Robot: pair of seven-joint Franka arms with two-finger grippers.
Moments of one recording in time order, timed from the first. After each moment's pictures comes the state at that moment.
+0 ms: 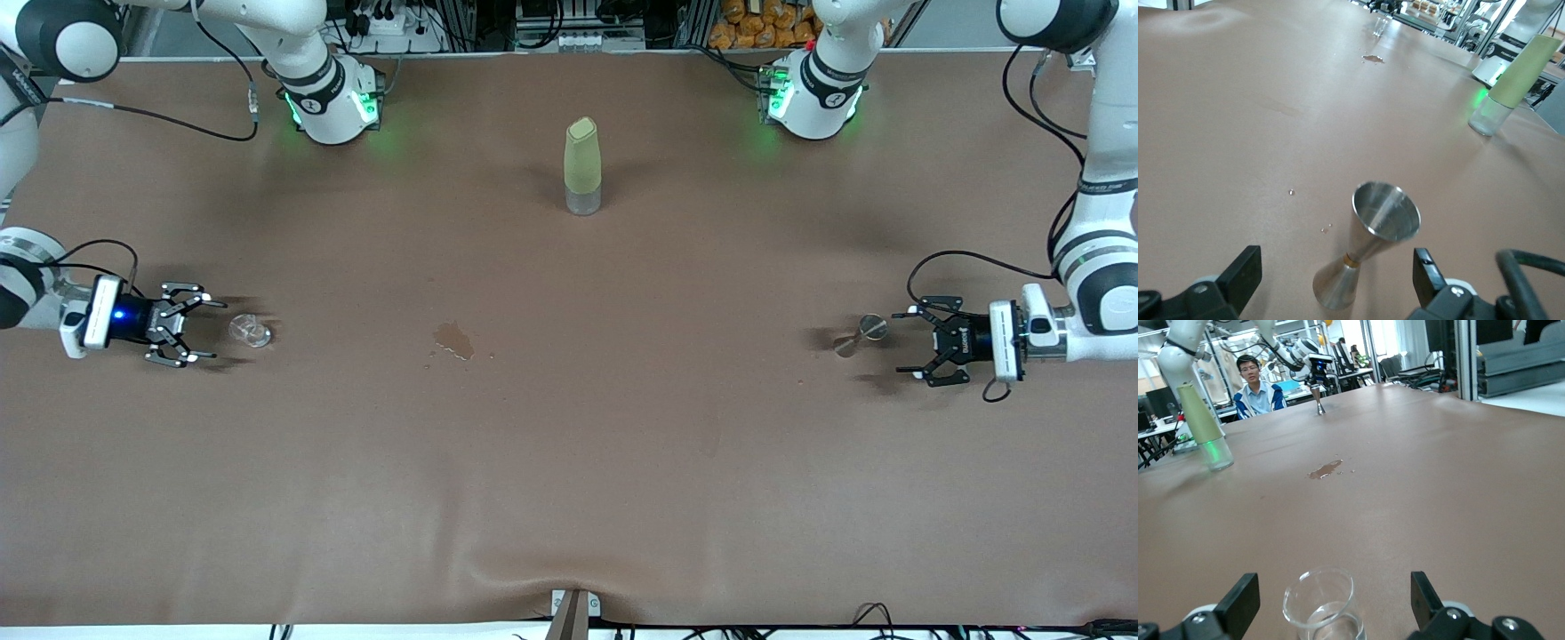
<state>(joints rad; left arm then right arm) 0.42 0.71 -0.02 -1.70 -0.86 1.64 2.15 -0.55 0.81 -0.11 -1.71 1.01 1.48 -2.47</state>
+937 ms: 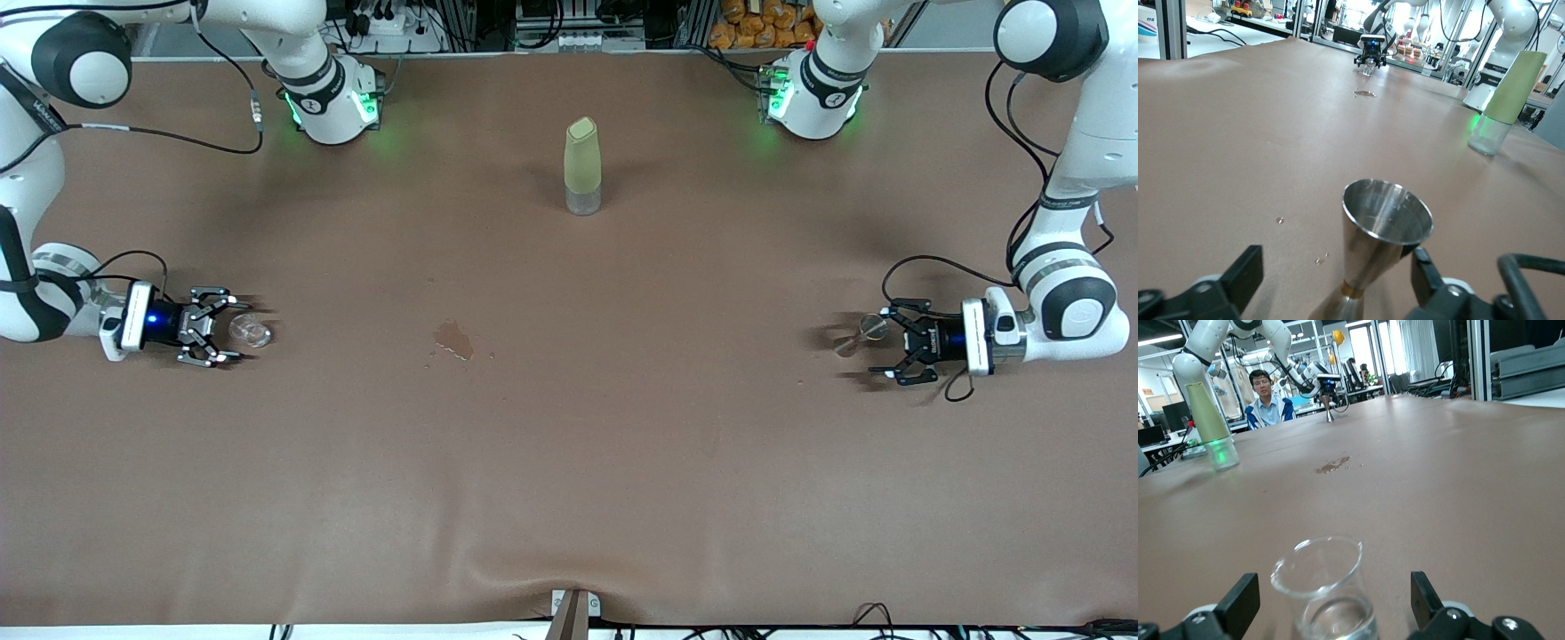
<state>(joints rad) 0.43 0.79 -0.05 -1.73 -0.98 1.62 2.31 -0.55 0.92 -0.08 -1.68 1.04 1.47 -2.51</state>
